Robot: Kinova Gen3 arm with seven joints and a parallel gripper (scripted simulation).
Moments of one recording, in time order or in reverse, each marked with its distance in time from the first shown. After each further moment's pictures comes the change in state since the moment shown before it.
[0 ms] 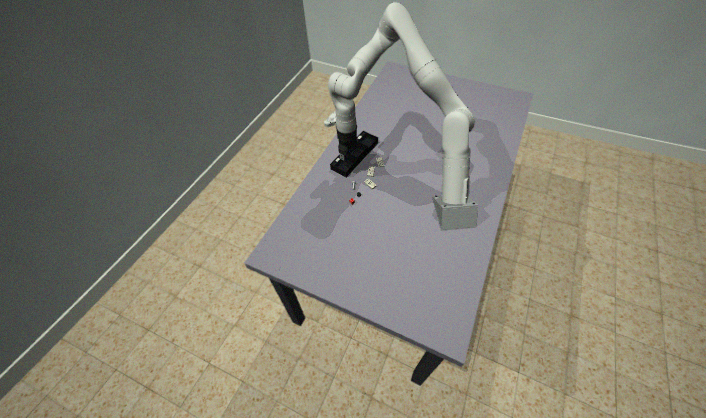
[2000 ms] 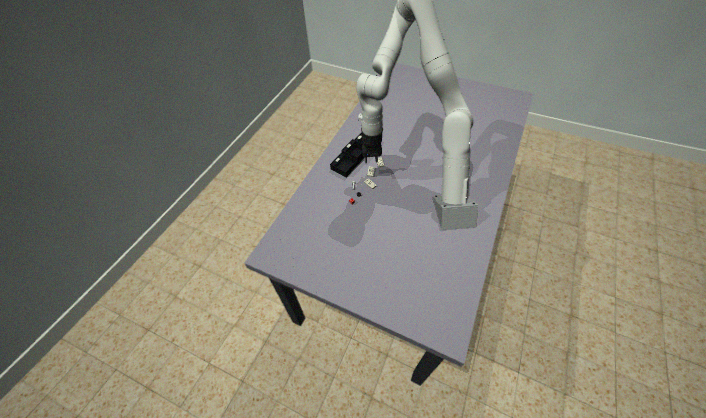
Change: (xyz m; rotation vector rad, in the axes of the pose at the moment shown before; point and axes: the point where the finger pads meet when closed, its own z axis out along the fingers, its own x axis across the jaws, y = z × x) arm 0.045 0.108 -0.007 -0.043 -0.021 0.873
